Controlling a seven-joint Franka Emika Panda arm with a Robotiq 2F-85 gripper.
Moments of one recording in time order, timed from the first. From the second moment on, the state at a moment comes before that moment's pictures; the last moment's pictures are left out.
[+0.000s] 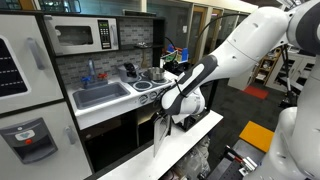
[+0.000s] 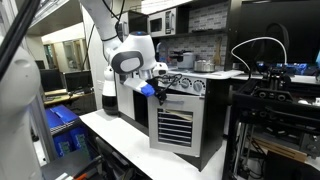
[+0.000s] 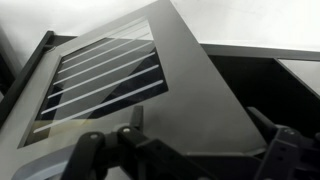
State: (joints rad) arm 0.38 0.12 0.01 -2.57 0.70 3.11 -0.42
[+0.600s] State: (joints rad) arm 0.41 0.06 0.01 -2.54 0.59 3.11 -0.31
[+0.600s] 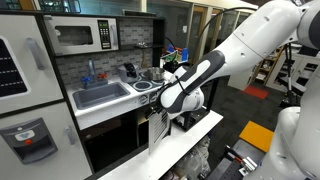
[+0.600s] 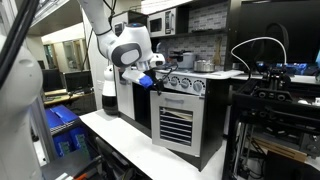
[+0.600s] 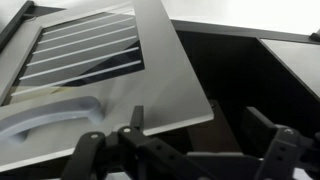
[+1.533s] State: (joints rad) arm 0.39 -0.09 0.05 -2.58 0.45 2.74 -0.25
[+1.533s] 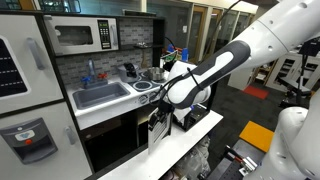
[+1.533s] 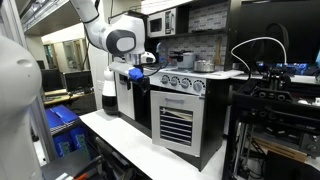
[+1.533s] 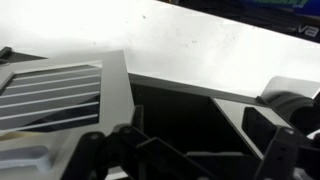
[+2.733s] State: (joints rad) arm 0.24 0.31 0.13 -2.58 0.36 3.43 -0.37
